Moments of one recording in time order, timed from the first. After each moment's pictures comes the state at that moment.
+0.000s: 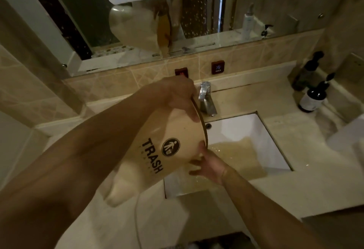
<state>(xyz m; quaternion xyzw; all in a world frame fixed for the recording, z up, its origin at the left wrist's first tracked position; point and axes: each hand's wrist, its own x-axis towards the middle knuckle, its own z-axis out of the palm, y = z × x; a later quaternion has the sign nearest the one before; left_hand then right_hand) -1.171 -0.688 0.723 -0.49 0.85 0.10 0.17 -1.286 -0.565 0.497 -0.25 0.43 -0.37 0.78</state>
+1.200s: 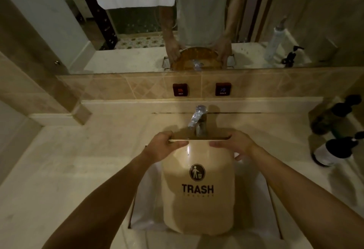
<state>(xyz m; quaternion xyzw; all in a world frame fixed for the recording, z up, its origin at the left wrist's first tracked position) -1.185 -0.721 0.549 -0.66 0.63 0.37 -0.17 -1.450 -0.755 0.551 -0.55 0.65 -0.08 0.52</state>
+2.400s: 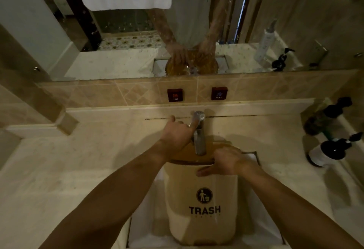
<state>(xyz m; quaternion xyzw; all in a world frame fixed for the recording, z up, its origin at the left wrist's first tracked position) -1.229 -0.787 0.566 -0.53 0.84 -0.06 0.09 -1.410 -0.744 0.555 -0.76 0.56 0.17 0.28</state>
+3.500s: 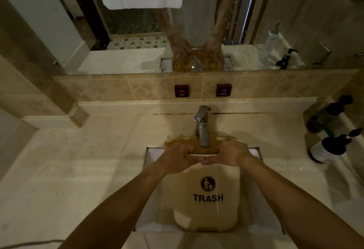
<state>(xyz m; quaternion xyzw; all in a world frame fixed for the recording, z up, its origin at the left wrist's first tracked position) -1.207 -0.701 0.550 -0.58 0.75 0.31 -0.02 -1.408 -0.736 0.546 -0.73 0.63 0.13 0.25</state>
